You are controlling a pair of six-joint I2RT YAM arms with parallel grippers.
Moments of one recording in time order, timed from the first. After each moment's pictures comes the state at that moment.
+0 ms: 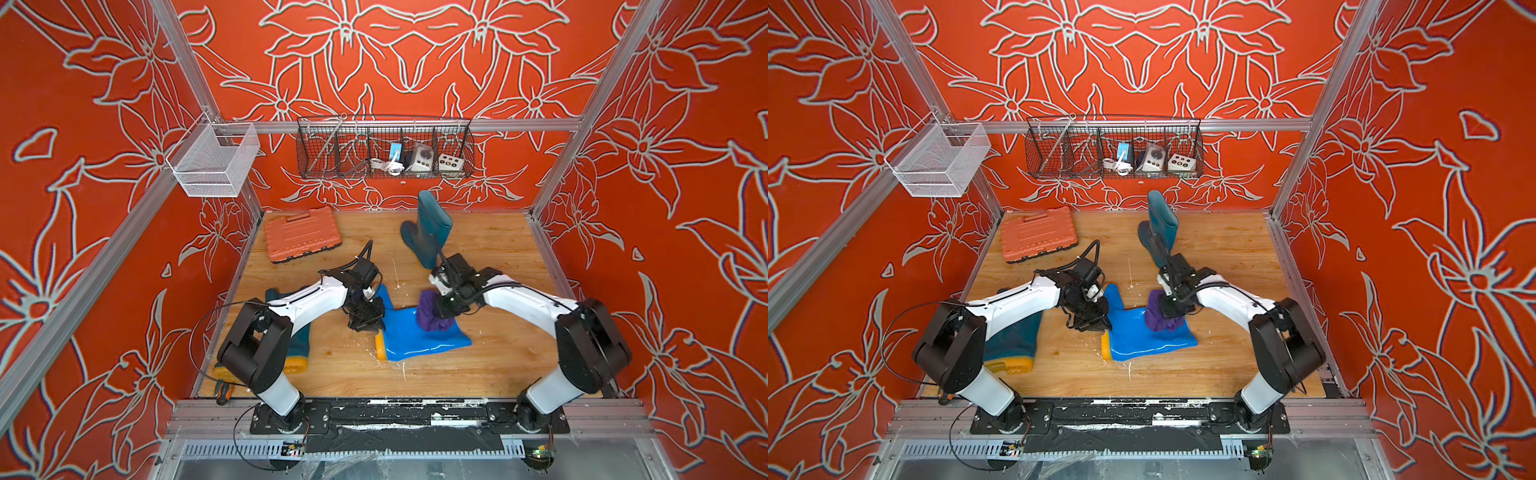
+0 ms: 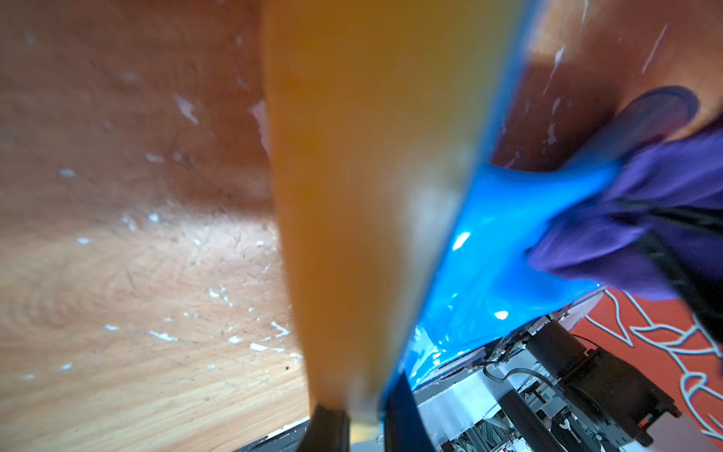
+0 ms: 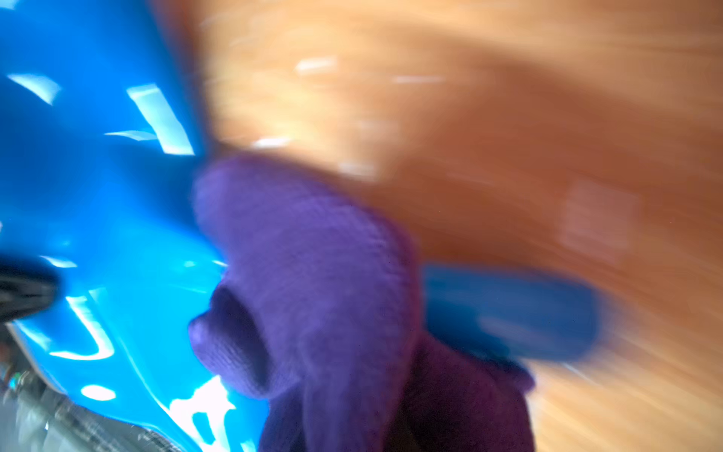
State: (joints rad) left arm -0.49 1.62 1.06 -0.79 0.47 -0.75; right arm 0.54 1.54 1.01 -0.71 -0.25 0.24
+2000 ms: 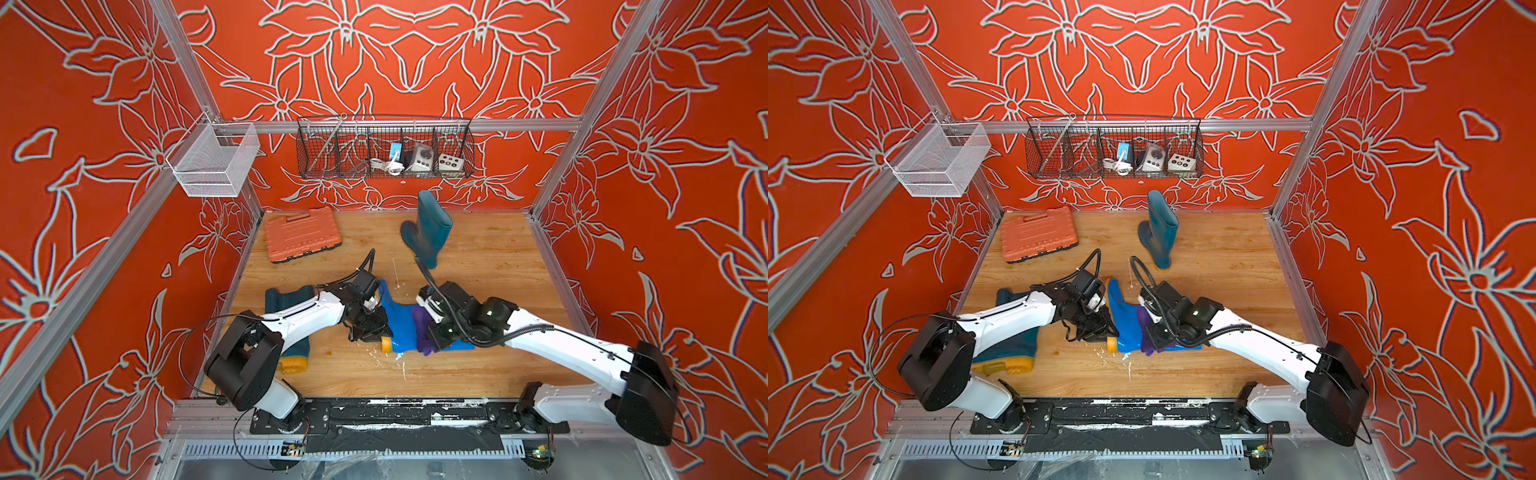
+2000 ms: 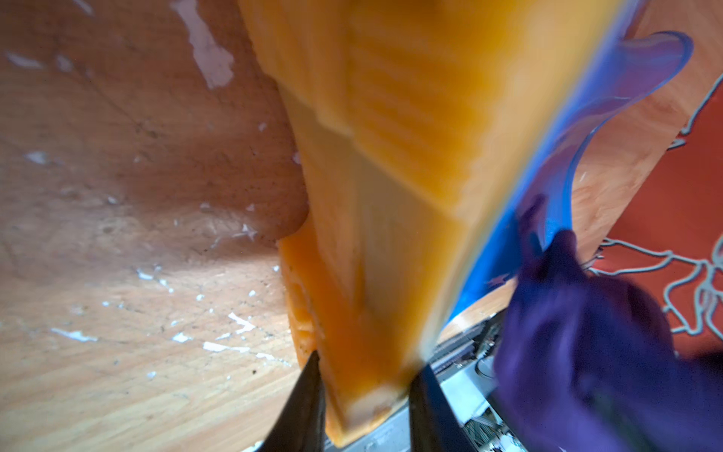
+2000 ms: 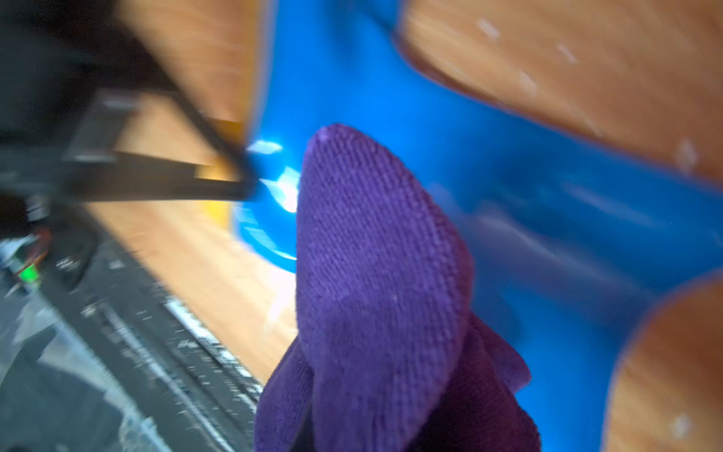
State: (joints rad) left arm -0.56 1.51 0.90 -0.63 0.52 -0.87; right arm 0.98 1.29 0.95 -0.68 -0.12 0.31
